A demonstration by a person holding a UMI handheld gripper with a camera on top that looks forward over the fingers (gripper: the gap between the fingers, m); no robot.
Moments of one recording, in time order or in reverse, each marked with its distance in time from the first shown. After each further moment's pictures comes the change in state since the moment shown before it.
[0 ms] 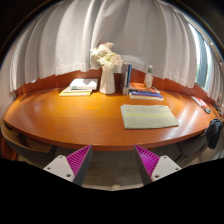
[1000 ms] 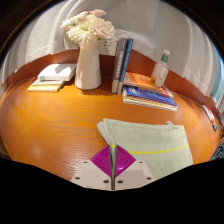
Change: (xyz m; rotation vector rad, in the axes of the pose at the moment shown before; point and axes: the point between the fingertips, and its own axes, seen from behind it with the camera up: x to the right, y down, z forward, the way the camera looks) arm 0.100 -0.076 0.268 -0.144 0.022 -0.111
